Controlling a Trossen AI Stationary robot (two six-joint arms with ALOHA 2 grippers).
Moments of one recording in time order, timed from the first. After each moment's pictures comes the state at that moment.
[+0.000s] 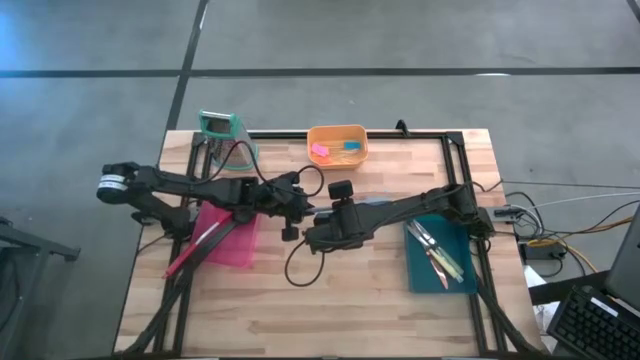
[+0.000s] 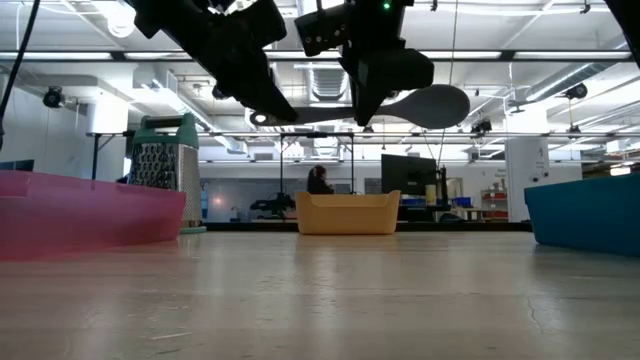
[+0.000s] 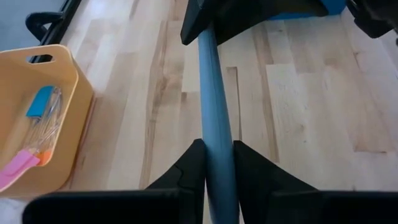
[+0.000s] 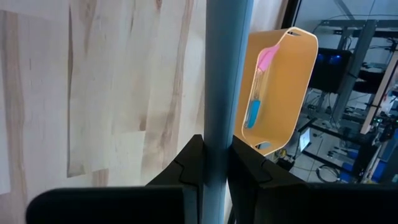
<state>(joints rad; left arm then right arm) 0.01 1.38 0.93 -0.18 -0.10 0.09 0.20 2.14 1.99 -1.43 0.71 0.02</state>
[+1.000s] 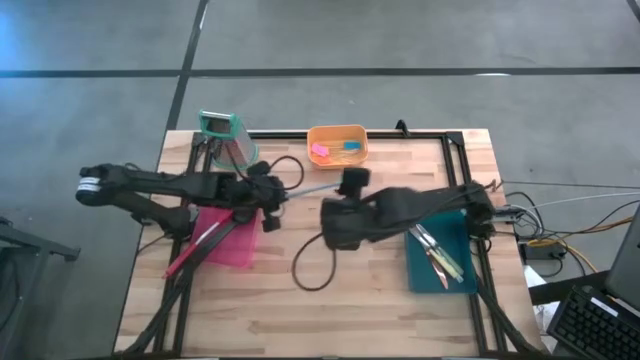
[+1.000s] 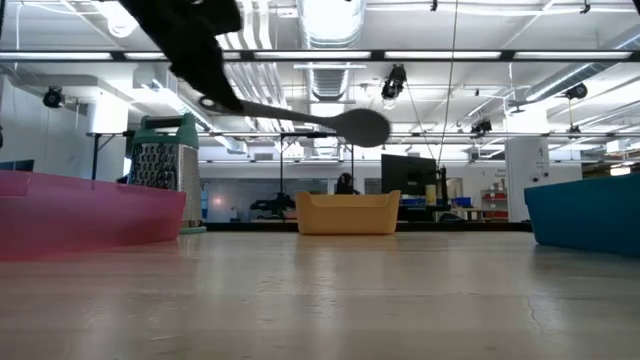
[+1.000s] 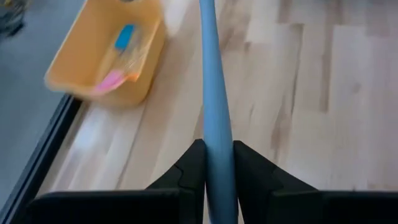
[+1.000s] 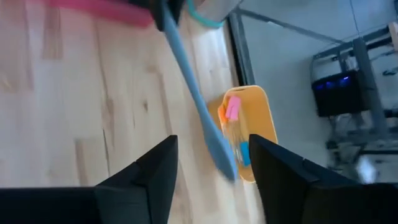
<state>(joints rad) 0.00 1.17 0.93 -0.53 -0.34 -0.04 0.27 2.02 2.31 -1.49 0.71 0.18</state>
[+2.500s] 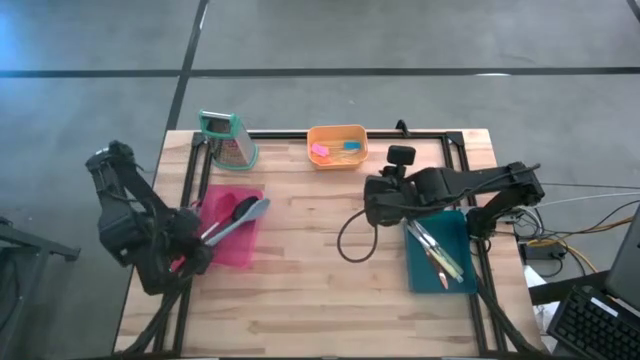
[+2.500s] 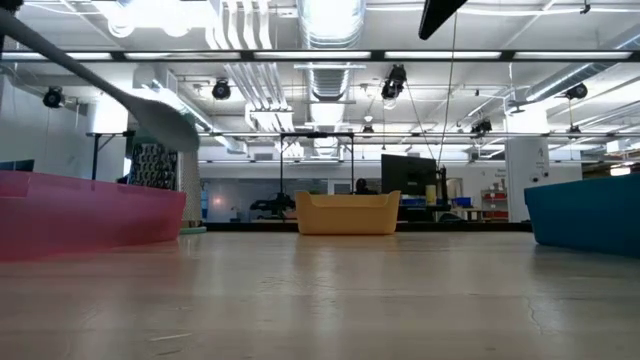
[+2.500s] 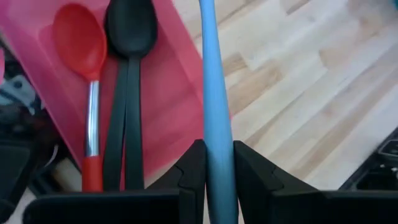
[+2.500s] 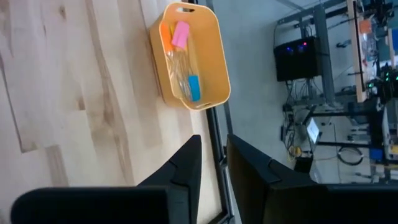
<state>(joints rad) -1.01 1.06 1.22 -1.57 -0.46 -1.98 0.20 1.62 1.75 -1.48 0.81 0.19</state>
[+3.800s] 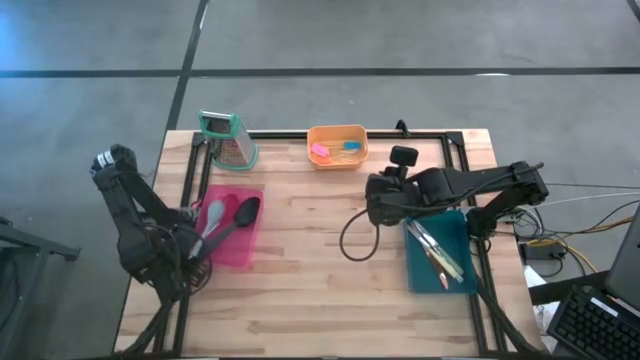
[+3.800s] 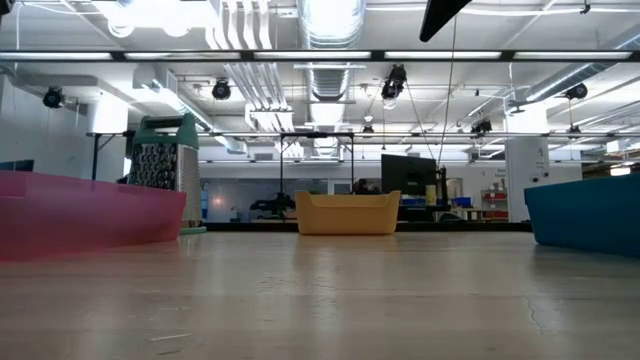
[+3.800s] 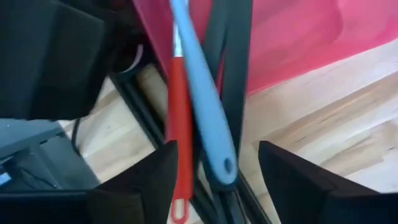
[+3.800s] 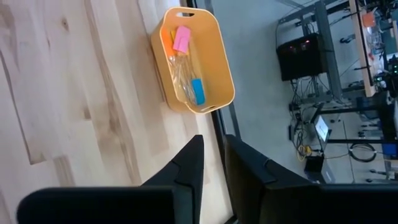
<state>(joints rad) -1.04 1.14 1.03 -1.55 -0.01 -2.07 0.20 1.59 1.70 -1.43 0.81 0.23</state>
